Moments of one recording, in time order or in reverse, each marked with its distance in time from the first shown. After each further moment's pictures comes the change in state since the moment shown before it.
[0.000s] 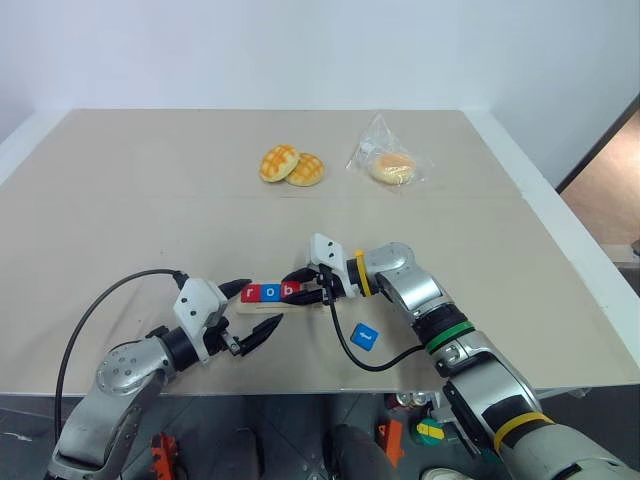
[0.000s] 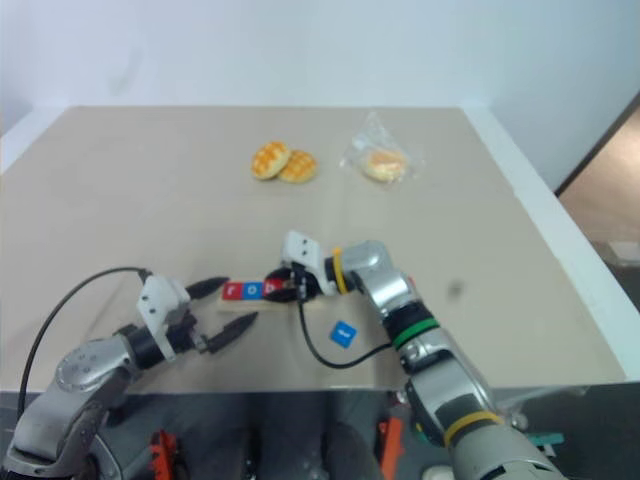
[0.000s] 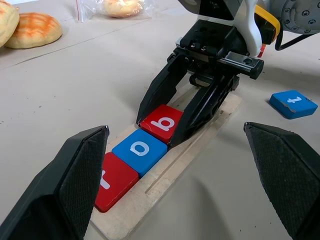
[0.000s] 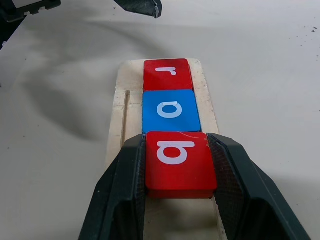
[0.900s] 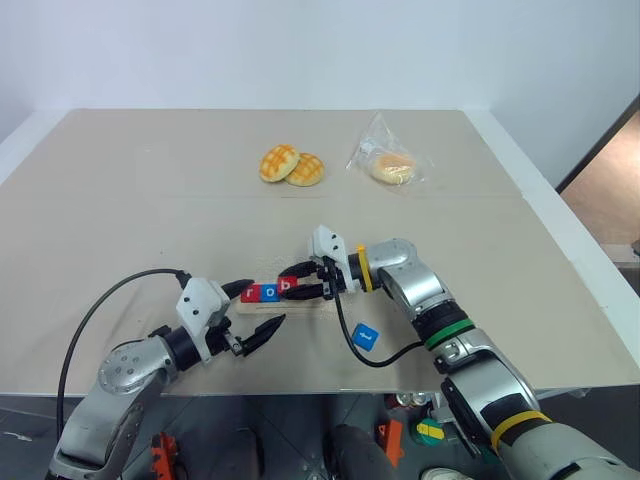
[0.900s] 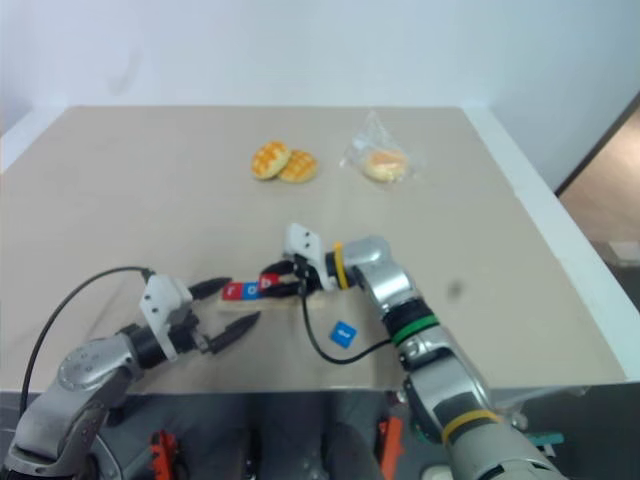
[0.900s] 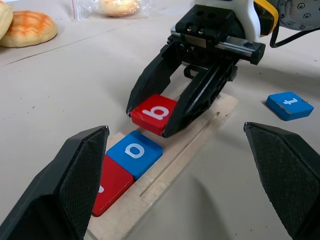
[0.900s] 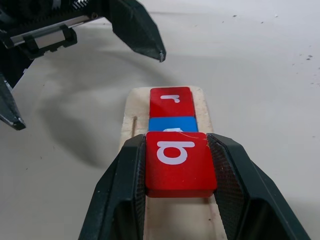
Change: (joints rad) left arm -0.007 -0.001 -0.008 -0.006 -0.006 0.017 -0.004; right arm -0.011 0.011 -0.041 -0.004 0.044 0.004 0.044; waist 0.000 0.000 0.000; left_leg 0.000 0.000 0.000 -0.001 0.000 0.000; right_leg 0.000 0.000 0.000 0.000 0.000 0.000
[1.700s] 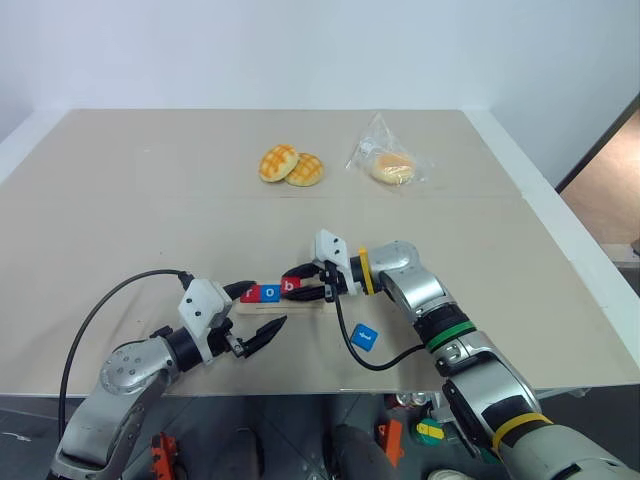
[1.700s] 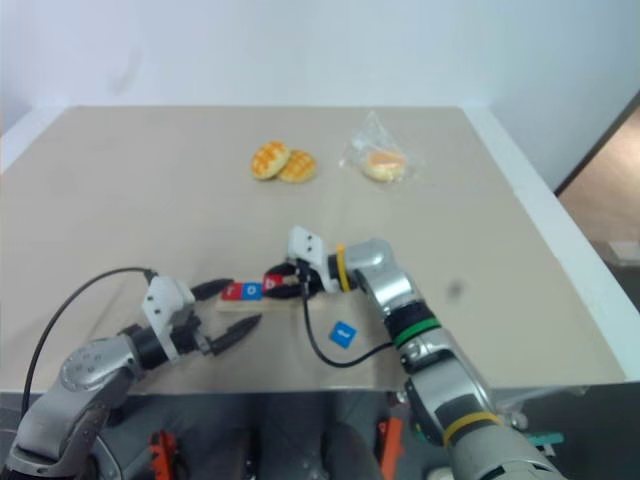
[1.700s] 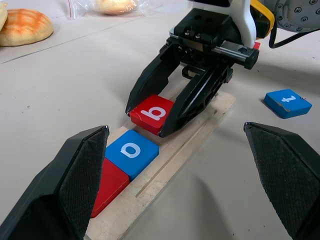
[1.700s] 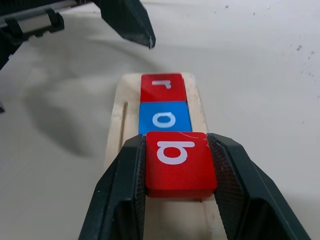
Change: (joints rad) left arm 0.001 0.000 -0.009 0.000 0.010 -0.001 -0.001; right arm 0.013 -0.004 0.001 0.031 -0.030 -0.057 -0.021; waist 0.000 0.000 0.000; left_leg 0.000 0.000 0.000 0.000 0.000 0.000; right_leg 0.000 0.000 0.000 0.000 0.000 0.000
